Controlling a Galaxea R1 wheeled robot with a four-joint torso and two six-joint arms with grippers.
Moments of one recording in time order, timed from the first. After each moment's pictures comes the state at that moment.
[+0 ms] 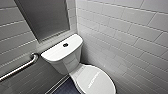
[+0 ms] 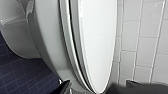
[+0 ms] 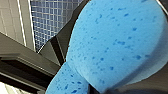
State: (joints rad) left arm 0.89 2.63 -1.74 0.09 -0.31 -0.73; right arm -1.52 2.43 -1.78 -0.25 0.31 0.52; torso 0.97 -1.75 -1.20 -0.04
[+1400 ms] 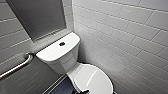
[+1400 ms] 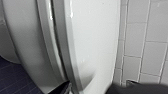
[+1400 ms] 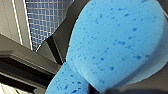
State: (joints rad) left arm 0.82 2.73 -1.88 0.08 -0.30 -0.79; right arm -1.52 2.45 -1.81 -0.25 0.31 0.52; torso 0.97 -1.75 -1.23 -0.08
